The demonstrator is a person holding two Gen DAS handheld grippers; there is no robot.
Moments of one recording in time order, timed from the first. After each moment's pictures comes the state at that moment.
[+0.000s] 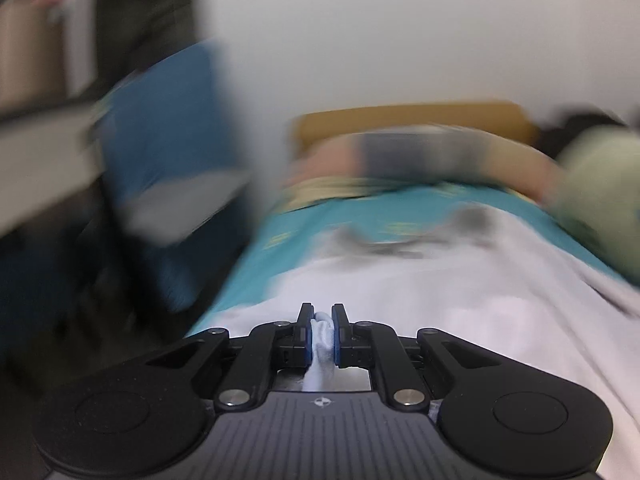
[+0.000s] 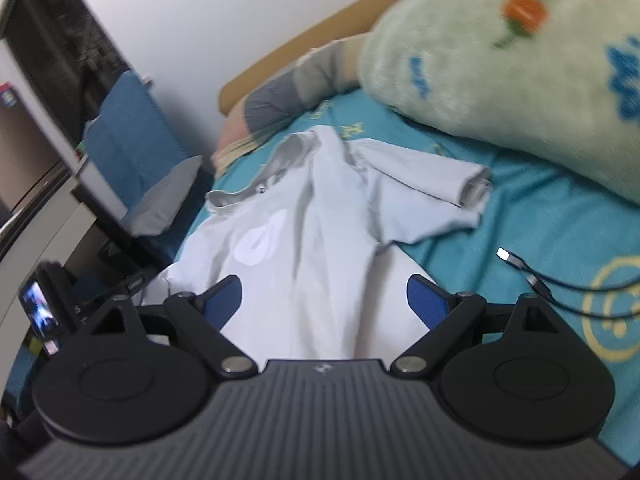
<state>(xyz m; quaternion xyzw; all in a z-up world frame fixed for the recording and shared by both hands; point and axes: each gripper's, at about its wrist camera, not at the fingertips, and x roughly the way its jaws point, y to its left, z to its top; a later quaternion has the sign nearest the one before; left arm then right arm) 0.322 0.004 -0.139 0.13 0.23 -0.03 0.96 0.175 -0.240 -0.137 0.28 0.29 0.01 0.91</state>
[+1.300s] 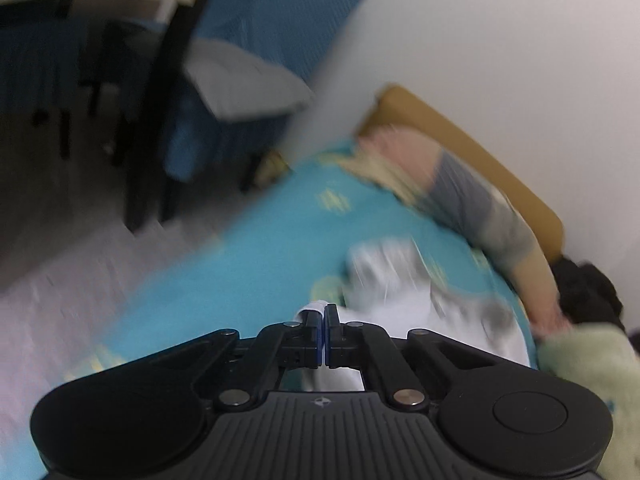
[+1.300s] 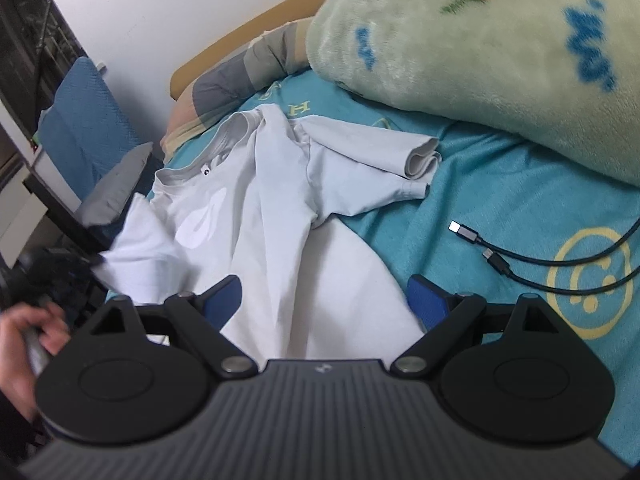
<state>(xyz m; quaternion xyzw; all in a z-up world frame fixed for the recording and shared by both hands) 0.401 0.198 -0.118 -0.22 0.30 0.05 0.93 0.183 -0.236 -0.166 0.25 0.33 -0.03 0.91</state>
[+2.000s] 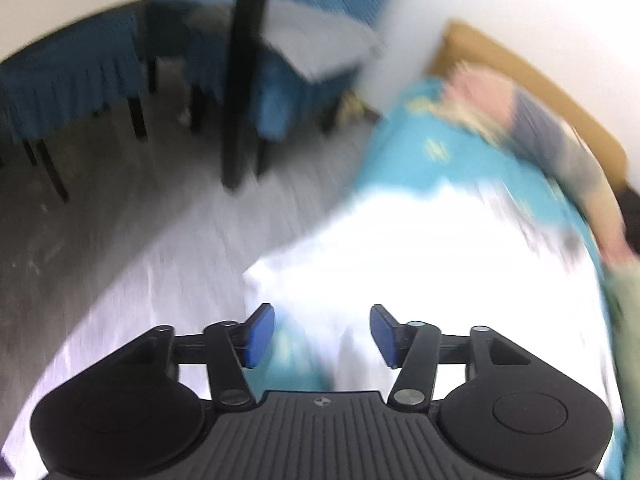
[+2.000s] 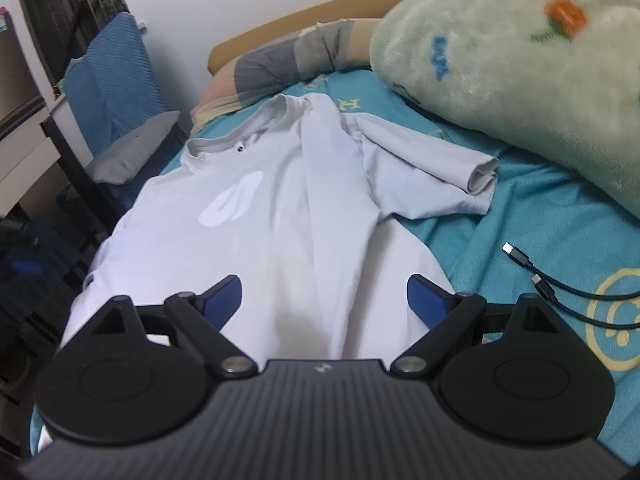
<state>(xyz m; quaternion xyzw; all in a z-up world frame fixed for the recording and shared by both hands) 0.297 0.244 -0.089 -0.17 0.48 0.06 0.86 0.193 -0.191 -0.160 0.17 0.32 0.01 0.93</state>
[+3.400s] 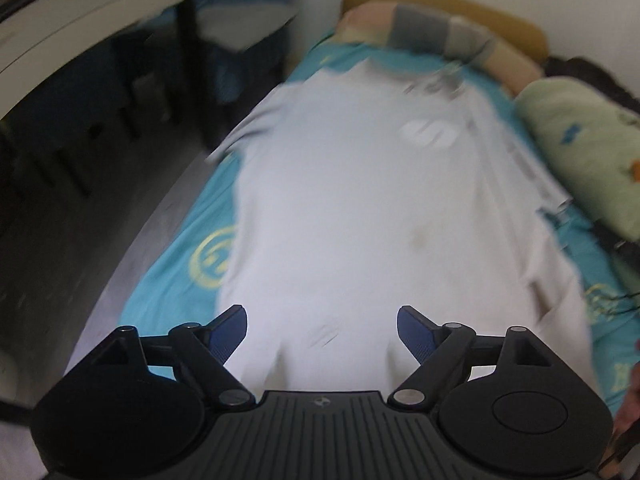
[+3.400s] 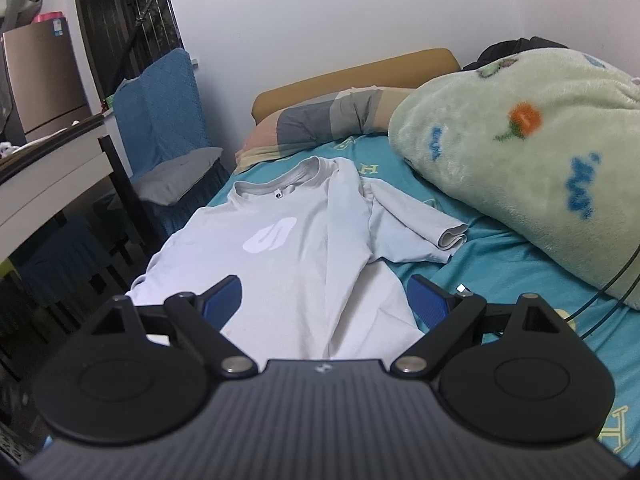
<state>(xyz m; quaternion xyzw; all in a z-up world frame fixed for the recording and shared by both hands) 0.080 0.039 -0.012 -0.04 0.45 0.03 0.89 0.094 -0.213 -0.098 0.14 0.25 0.04 0.96</state>
